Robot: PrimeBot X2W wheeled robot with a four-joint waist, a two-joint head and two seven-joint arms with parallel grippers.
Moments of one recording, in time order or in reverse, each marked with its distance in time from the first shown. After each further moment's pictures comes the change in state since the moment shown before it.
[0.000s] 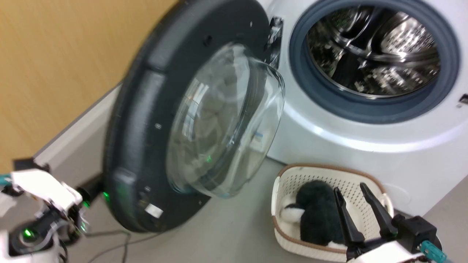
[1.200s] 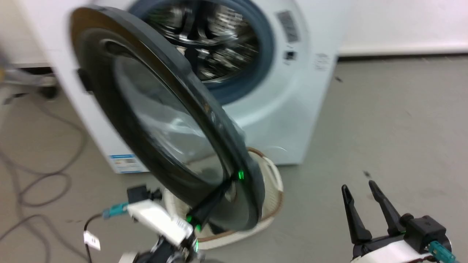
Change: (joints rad) left arm 0.265 -0.148 -0.575 -0.274 -0.293 0.000 -0.452; right arm 0.025 0.010 -0.046 -0.031 -0.026 0.000 0.010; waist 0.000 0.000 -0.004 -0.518
